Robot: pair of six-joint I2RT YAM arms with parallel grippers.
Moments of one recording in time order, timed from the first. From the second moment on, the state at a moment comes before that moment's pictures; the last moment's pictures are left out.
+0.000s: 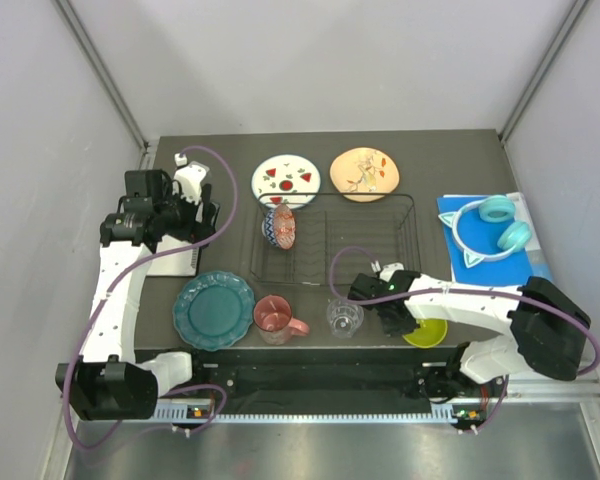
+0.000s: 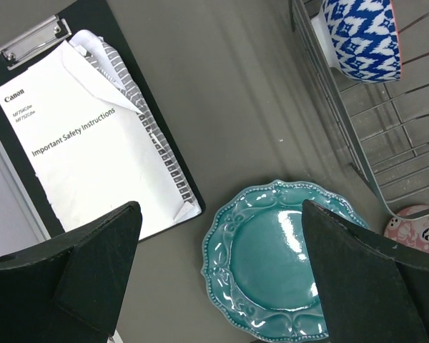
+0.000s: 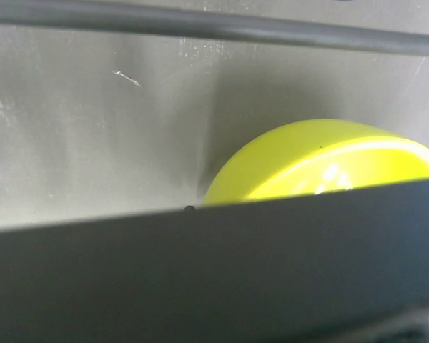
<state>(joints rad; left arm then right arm) 0.03 1.15 1.21 -0.84 0.28 0.39 1.02 1.36 0.73 -0.96 0.37 0.89</state>
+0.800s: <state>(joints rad) 0.03 1.15 1.21 -0.84 0.29 0.38 0.78 1.04 1.18 -0.49 -0.17 0.85</state>
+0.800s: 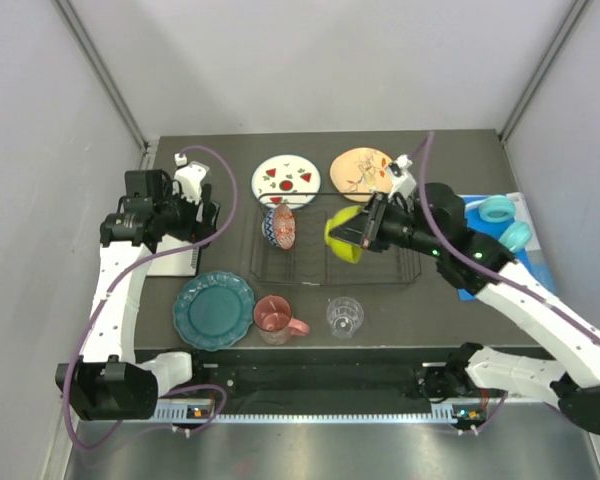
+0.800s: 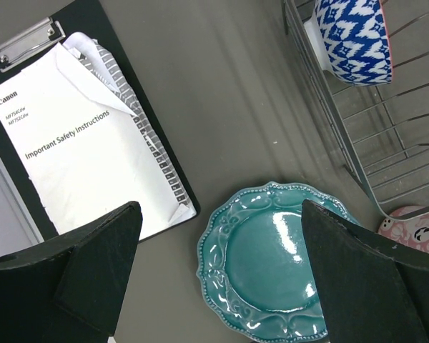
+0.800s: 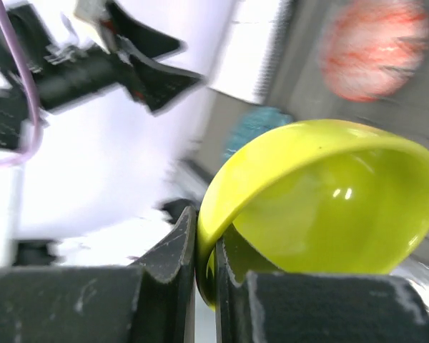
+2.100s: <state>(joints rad) 0.03 1.13 1.23 -0.85 0.30 0.37 0.76 1.76 0.99 0.59 -0.64 1.34</state>
